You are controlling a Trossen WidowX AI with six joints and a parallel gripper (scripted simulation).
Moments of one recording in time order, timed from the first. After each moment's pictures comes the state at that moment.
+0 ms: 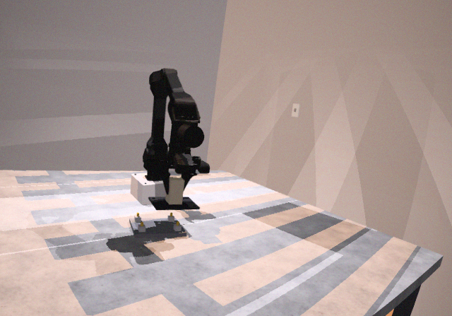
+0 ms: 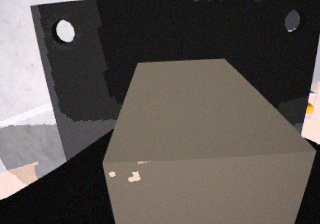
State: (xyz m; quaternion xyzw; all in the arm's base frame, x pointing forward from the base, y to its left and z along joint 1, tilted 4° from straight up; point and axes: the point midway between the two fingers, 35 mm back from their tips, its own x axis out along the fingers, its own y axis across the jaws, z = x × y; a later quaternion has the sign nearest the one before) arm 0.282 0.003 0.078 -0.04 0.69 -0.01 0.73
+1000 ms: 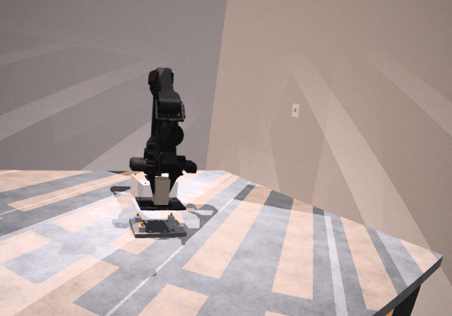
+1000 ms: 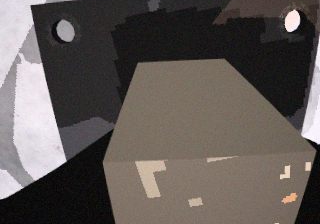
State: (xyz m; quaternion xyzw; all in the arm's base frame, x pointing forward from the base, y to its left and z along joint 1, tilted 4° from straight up) arm 0.286 -0.040 0.082 -0.02 0.69 -0.02 0.73
